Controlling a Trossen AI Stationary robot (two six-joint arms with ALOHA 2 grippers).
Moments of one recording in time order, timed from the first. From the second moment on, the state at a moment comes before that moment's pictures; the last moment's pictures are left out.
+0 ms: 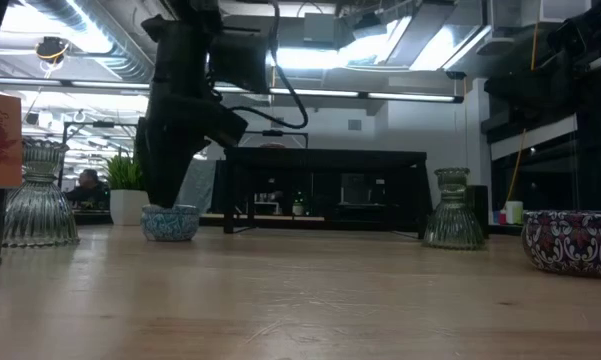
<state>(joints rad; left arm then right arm) 0.03 1.74 1.13 -0.97 0.01 -0.55 0.05 0.00 0.01 0.03 0.09 -0.01</state>
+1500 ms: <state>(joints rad) 0.06 1.78 1.11 -0.88 0.00 -0.57 0.05 0.00 0.01 0.03 0.09 -0.01</state>
